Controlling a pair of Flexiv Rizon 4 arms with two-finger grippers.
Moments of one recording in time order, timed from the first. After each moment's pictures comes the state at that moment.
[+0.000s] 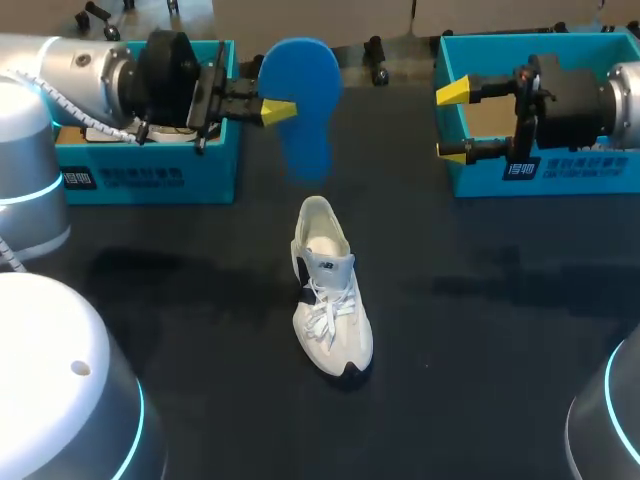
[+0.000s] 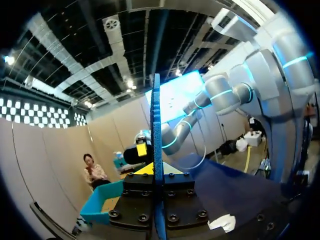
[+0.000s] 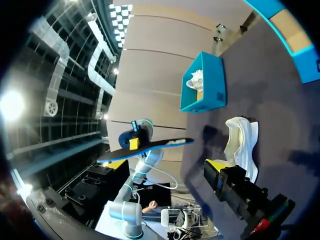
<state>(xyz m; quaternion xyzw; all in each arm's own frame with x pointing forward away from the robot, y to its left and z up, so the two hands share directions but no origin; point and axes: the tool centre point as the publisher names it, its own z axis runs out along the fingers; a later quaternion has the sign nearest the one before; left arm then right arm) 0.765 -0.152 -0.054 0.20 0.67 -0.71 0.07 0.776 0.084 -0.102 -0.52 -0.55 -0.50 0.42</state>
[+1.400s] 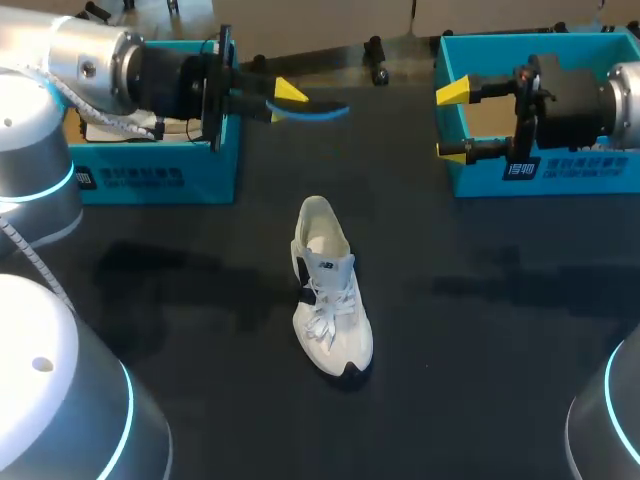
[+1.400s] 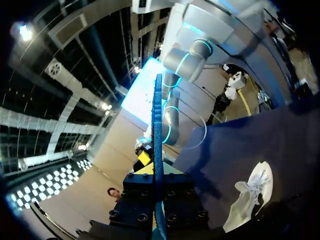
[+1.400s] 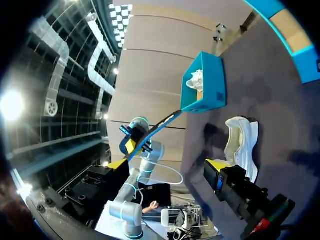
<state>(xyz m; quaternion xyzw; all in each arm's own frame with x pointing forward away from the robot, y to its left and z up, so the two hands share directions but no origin) 0.768 -0.160 -0.050 0.39 0.62 -0.64 0.23 0.776 0.084 -0.102 -0.52 -0.55 -0.50 0.42</state>
